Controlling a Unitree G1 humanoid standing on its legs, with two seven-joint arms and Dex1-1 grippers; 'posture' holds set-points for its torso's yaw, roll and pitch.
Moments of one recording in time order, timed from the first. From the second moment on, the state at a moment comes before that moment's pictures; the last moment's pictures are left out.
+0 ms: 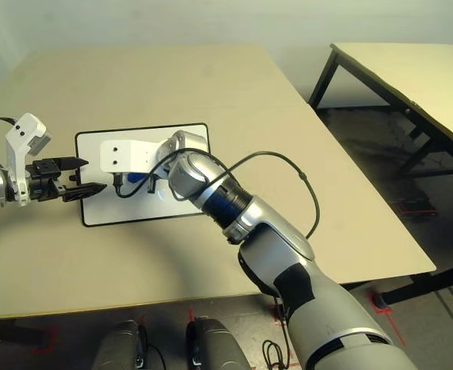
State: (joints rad) left arm -0.48 0.84 0.06 -0.08 -0.37 0.74 -0.94; right arm -1.11 -0.19 0.73 0.30 -0.40 0.75 1.00
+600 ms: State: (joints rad) left arm -0.49 0.83 0.05 -0.08 -0.36 0.74 -0.94; right arm -1.16 -0.17 0.66 0.39 -0.40 0.74 0.97
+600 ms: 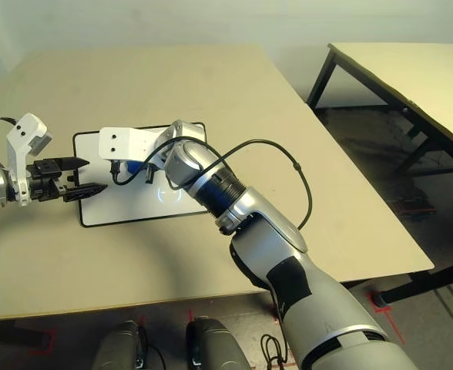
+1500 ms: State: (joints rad) left arm -0.54 0.81 0.00 -0.02 -0.35 0.71 -0.97; right arm -1.08 -0.33 0.55 0.27 -0.39 0.86 0.95
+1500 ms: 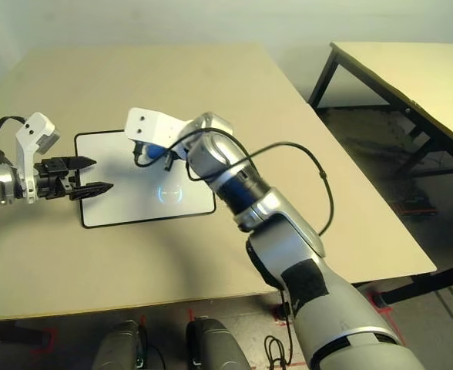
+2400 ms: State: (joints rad) left arm -0.69 0.60 0.23 0.15 -0.33 0.25 -0.65; right arm -1.20 -0.26 0.05 0.10 -0.23 1.13 0.62
